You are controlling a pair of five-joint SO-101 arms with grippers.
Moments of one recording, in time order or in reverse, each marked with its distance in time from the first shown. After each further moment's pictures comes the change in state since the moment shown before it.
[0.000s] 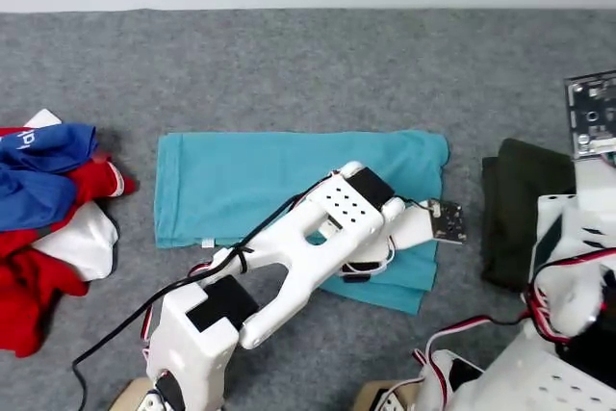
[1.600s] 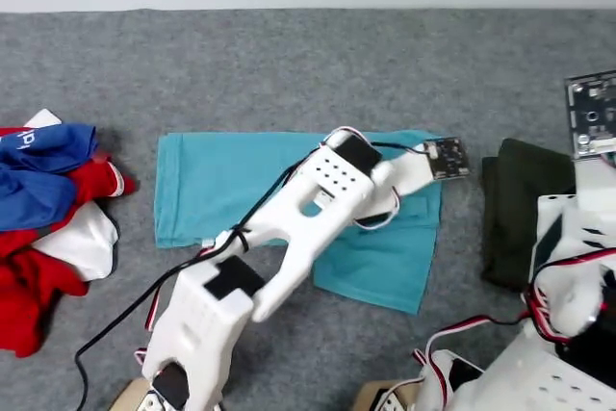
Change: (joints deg) left arm -6.5 10.5 -15.4 -9.1 3.6; right arm 0.0 0.0 0.0 0.0 0.0
